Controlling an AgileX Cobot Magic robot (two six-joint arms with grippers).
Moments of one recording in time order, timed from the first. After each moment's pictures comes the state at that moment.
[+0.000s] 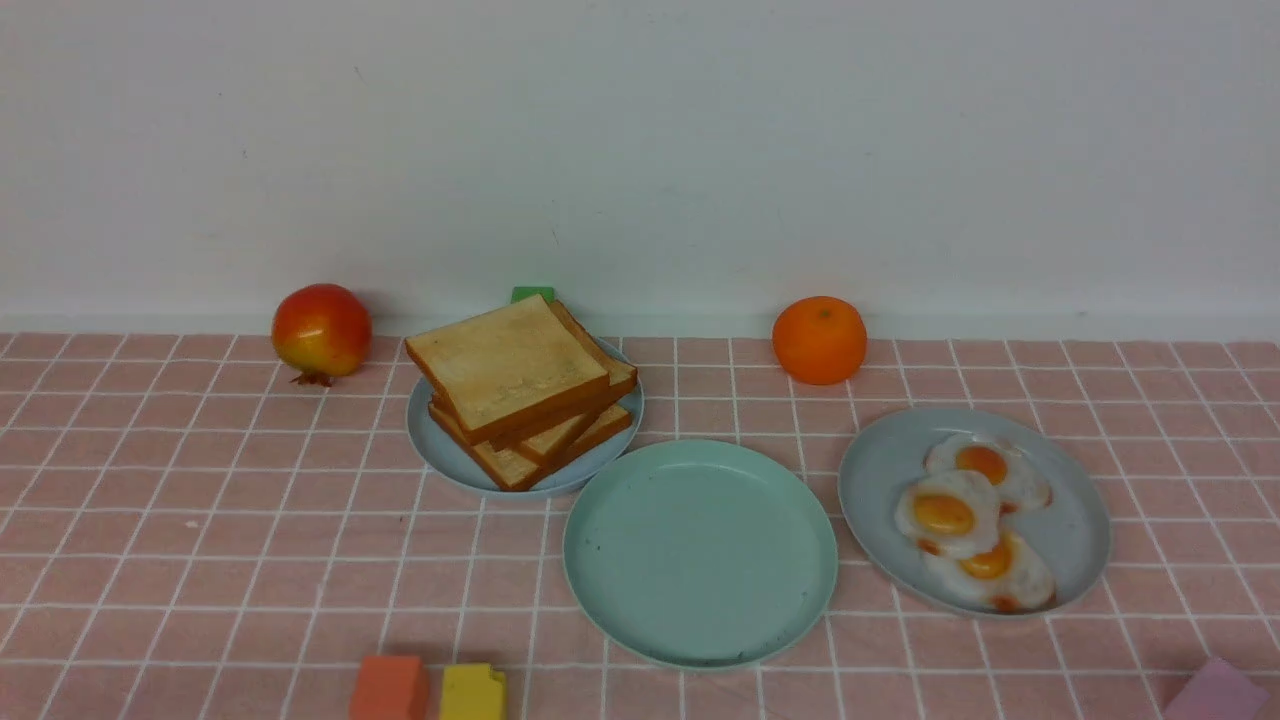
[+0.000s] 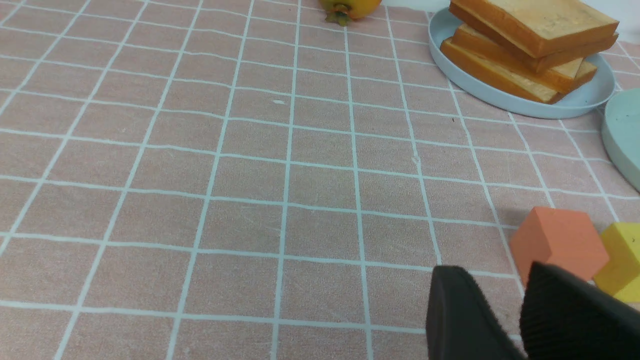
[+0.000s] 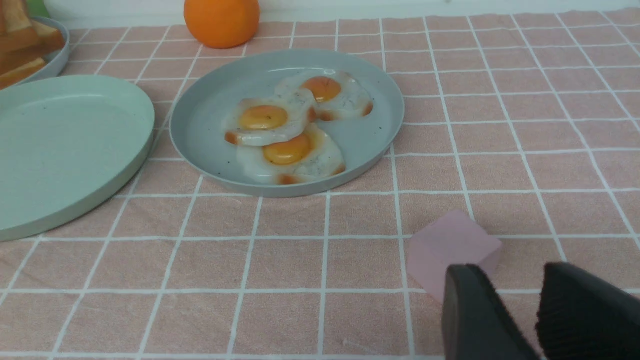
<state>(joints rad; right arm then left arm) 0.01 -0.01 0.02 0.07 0.40 -0.08 -0.13 -0.01 0.02 0.08 0.37 -0.34</state>
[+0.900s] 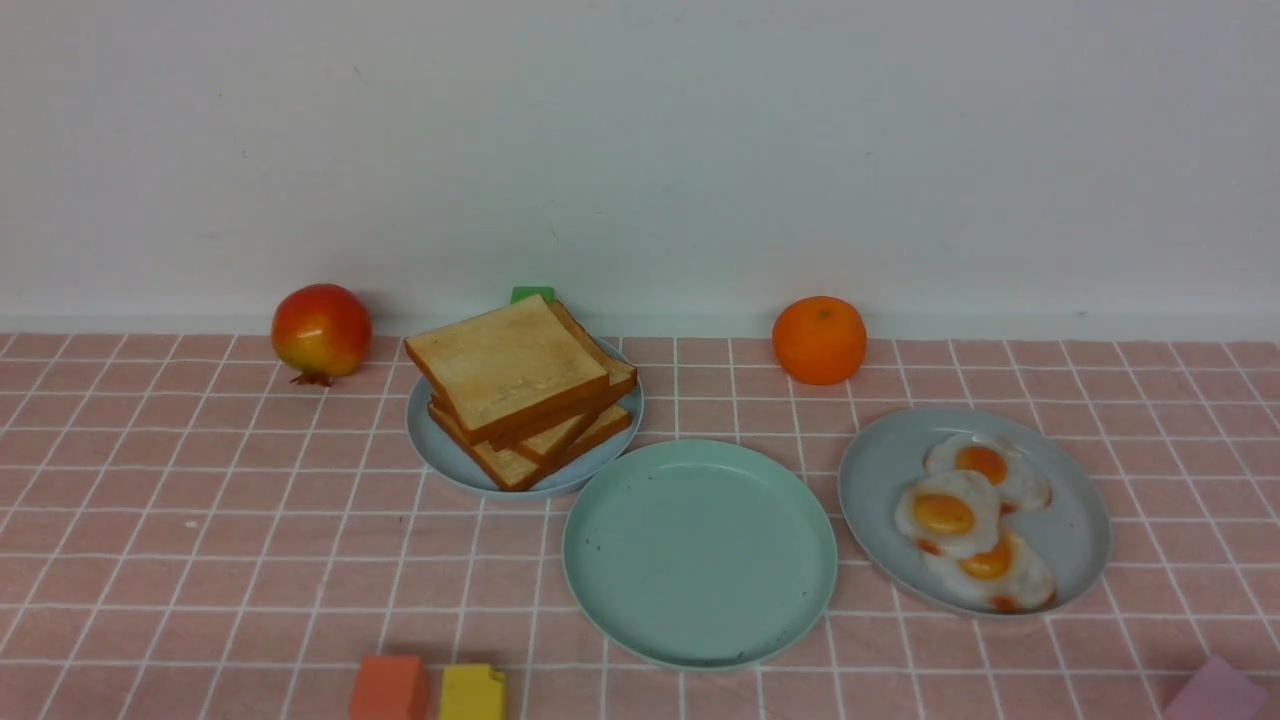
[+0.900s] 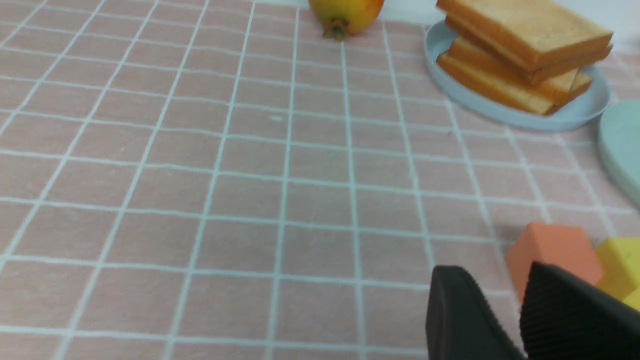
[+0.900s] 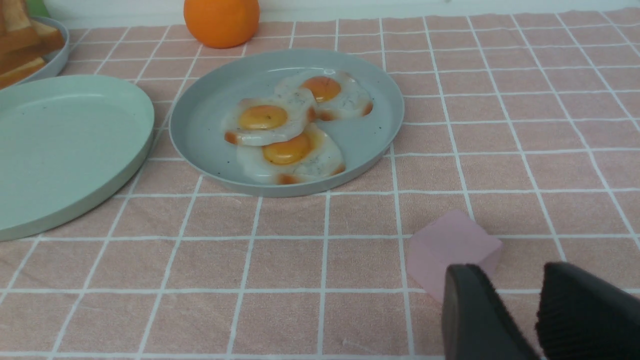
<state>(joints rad) 0.01 -0.01 0.02 0.07 0.40 -0.08 -0.13 -0.01 0.03 0.06 0.31 -0.35</state>
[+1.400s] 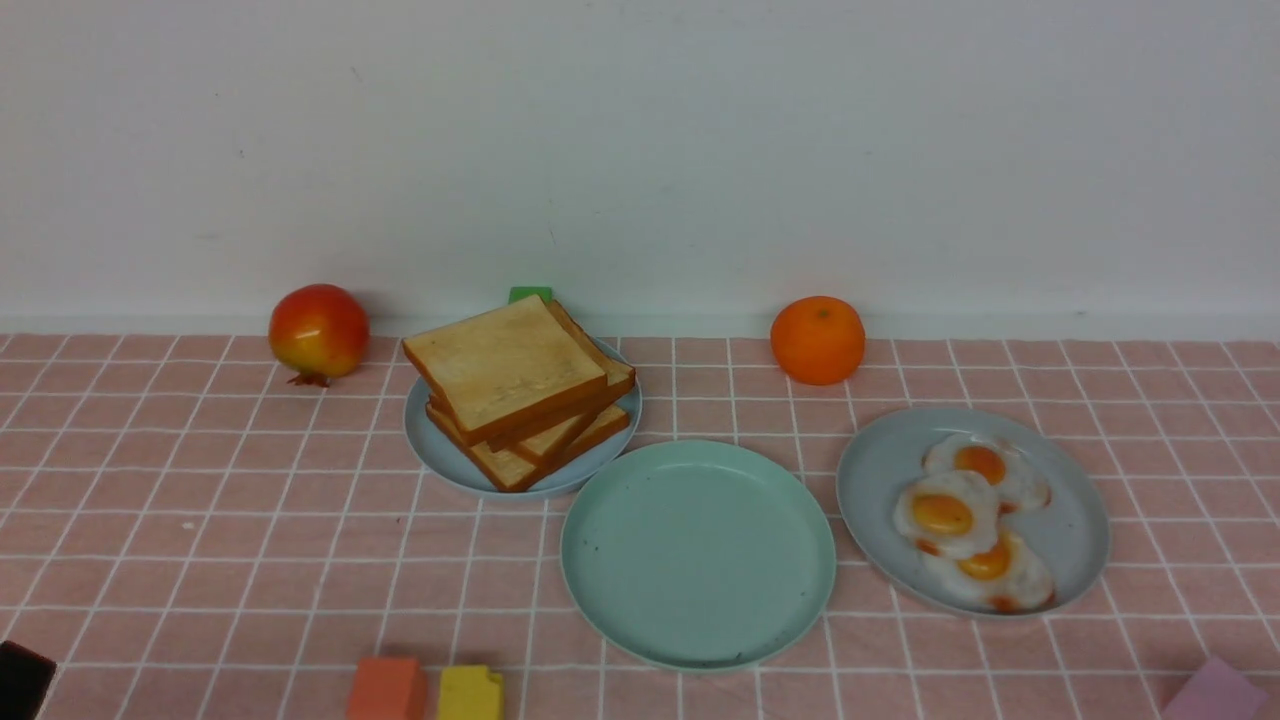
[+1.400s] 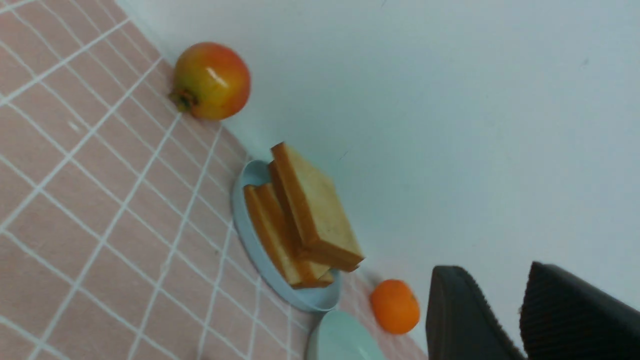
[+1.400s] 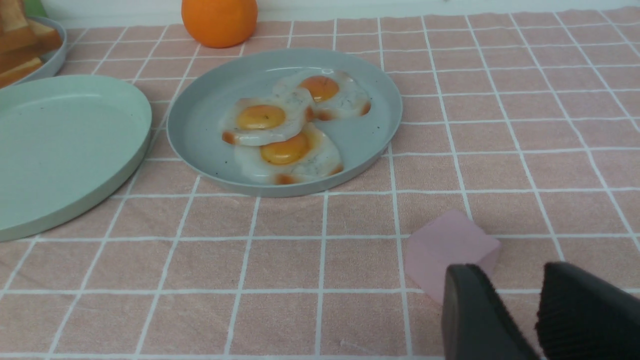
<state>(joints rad) 0.01 -0.01 0.02 0.07 0.40 -0.08 -0.13 -0.01 0.02 -0.44 0.01 -0.62</state>
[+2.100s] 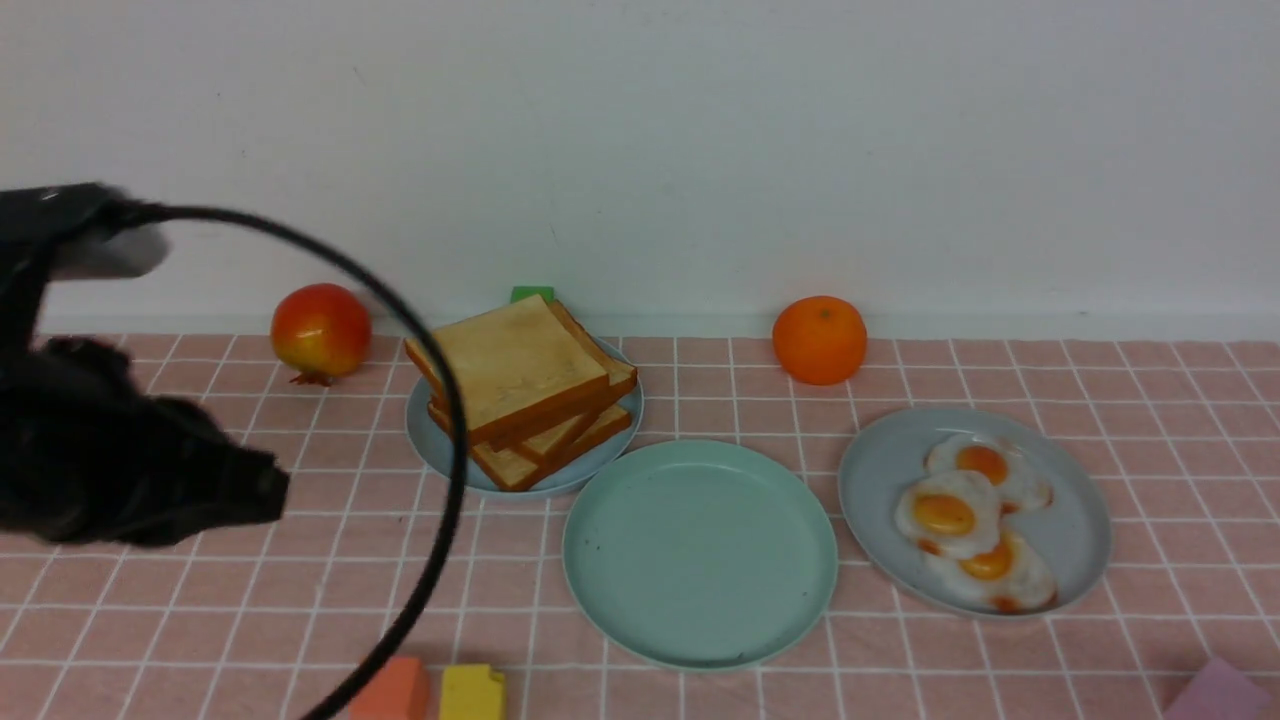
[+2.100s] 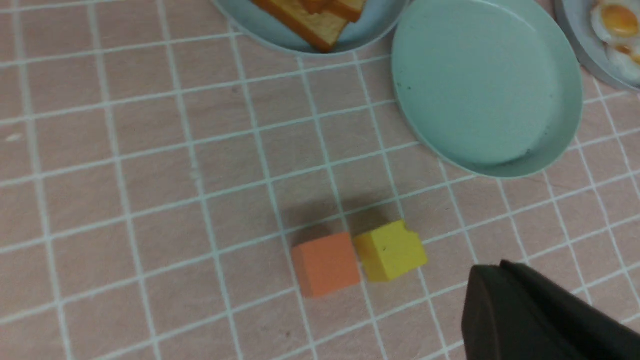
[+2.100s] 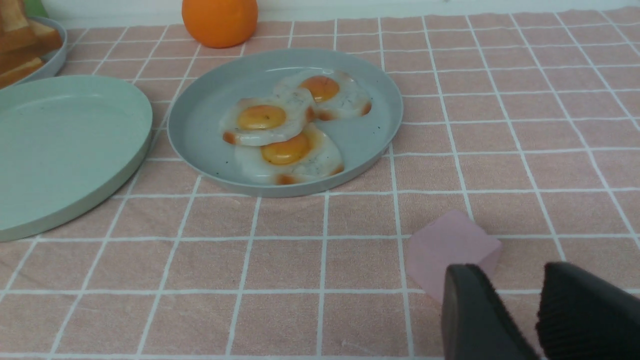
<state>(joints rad) 0.01 -0.01 0.02 0.07 0.40 -0.08 -0.15 1.11 -0.96 -0.46 0.85 0.24</state>
